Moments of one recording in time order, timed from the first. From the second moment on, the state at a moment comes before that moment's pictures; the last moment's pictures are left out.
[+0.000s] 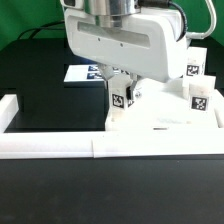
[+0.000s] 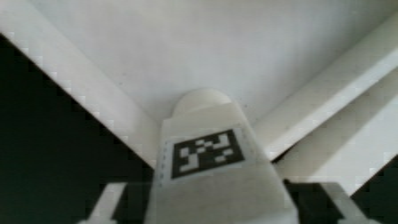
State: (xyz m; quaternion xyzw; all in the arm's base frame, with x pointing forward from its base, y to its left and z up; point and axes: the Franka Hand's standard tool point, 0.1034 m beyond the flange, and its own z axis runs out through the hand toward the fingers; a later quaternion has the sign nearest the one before) arm 0.608 -0.012 0.068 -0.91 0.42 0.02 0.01
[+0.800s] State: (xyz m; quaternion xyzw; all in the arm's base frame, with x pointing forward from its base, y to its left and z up) arm 0.612 -0.002 0.125 -0.91 0.41 0.00 0.05
